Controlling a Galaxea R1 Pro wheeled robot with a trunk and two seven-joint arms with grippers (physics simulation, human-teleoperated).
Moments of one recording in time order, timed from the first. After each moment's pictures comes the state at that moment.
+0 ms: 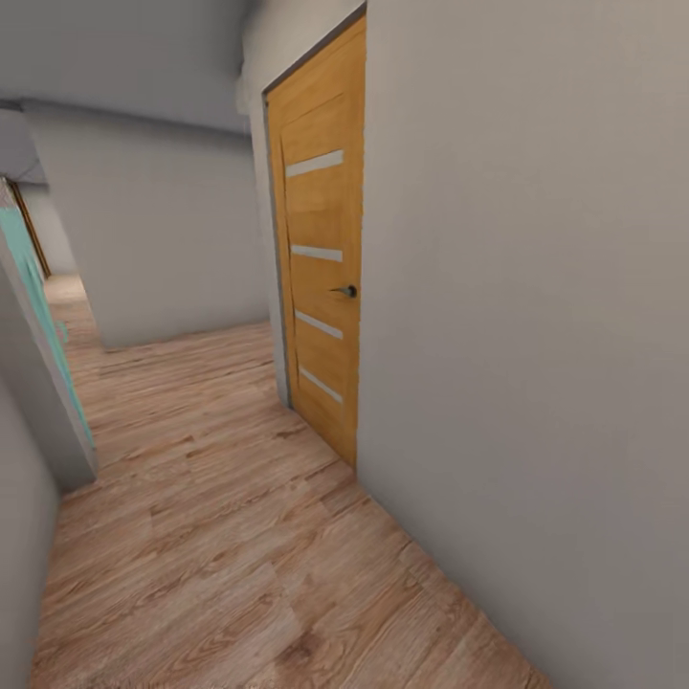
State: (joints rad) left arm 0.01 -0.02 0.03 -0.01 0.12 -0.13 -0.01; right arm -0.12 0.01 0.58 0.03 -0.26 -0.09 -0.05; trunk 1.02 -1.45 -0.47
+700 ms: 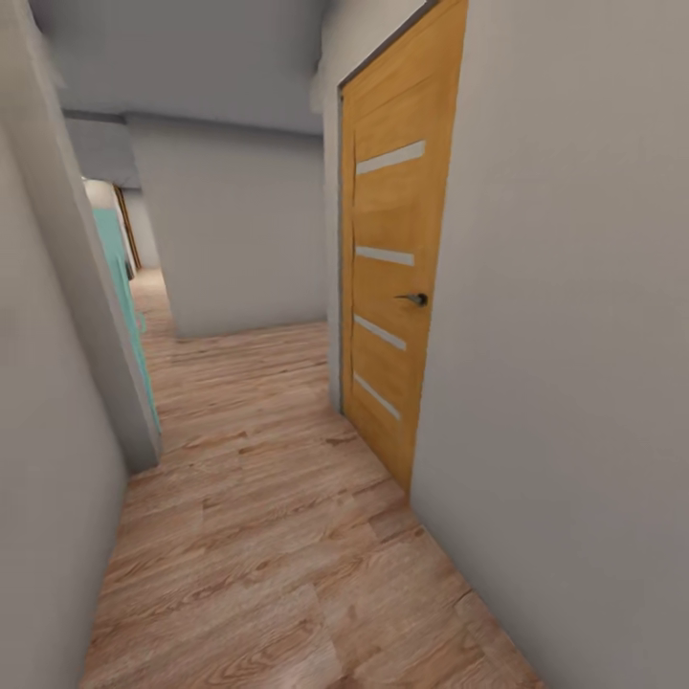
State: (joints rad) left arm 0.01 -0.02 0.03 -0.01 0.12 -0.13 -0.01; right arm -0.12 0.01 0.58 0.03 -0.31 -0.10 -0.05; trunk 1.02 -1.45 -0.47
